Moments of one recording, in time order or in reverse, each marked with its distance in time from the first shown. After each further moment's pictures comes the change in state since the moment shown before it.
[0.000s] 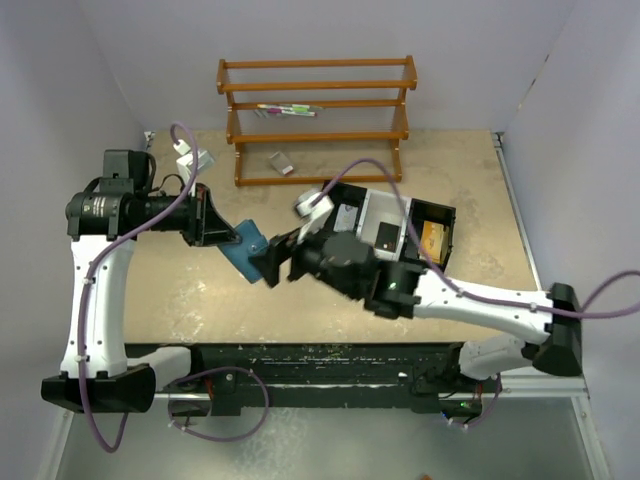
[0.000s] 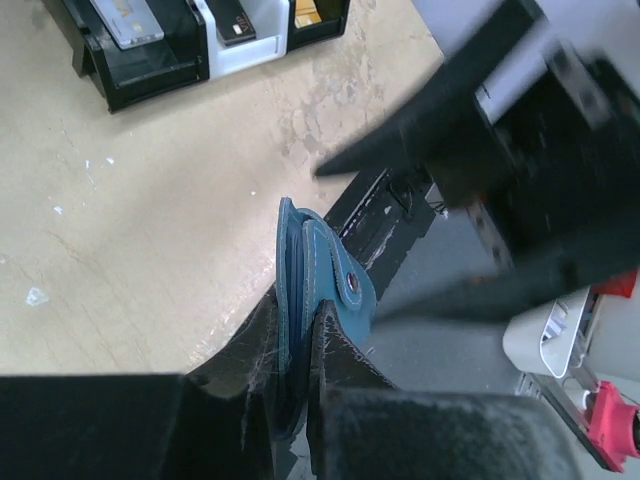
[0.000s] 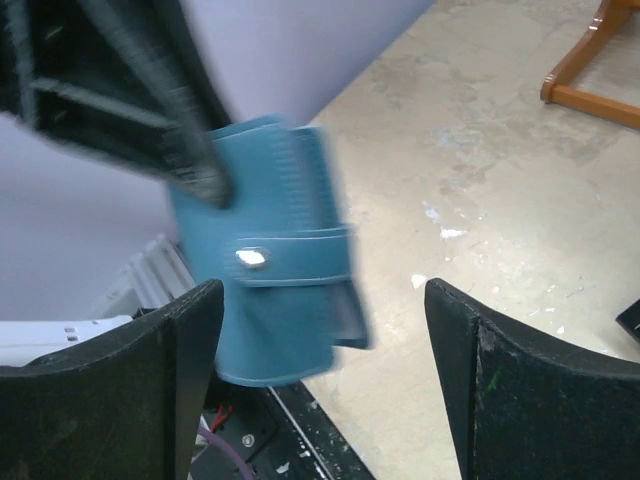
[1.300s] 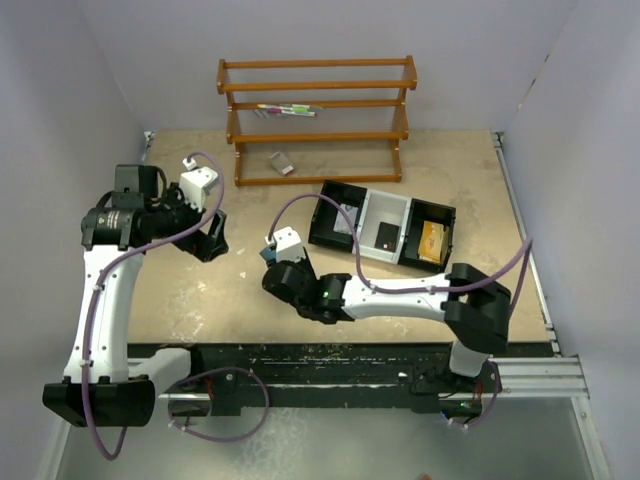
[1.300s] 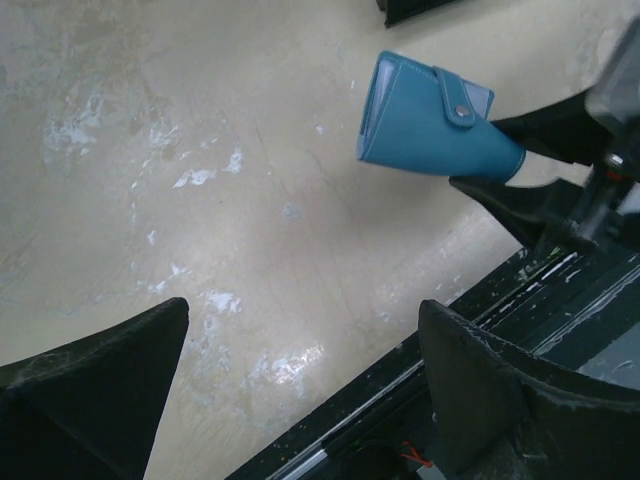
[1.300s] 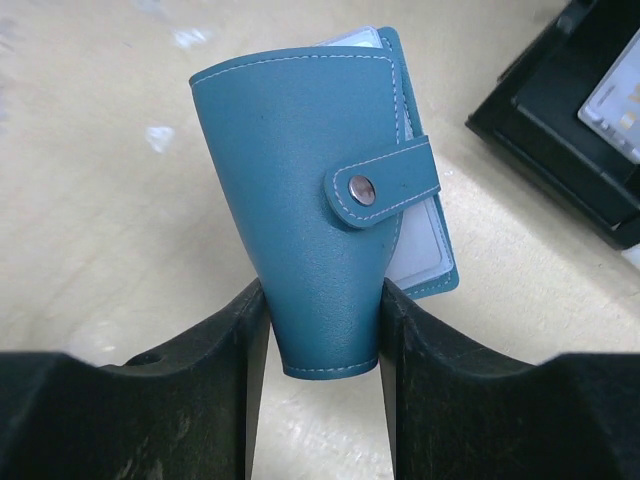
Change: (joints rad) left arm -0.006 -0.073 -0.194 0.171 -0.528 0.205; right arm -0.057 0.379 -0.044 -0.212 0.252 0.131
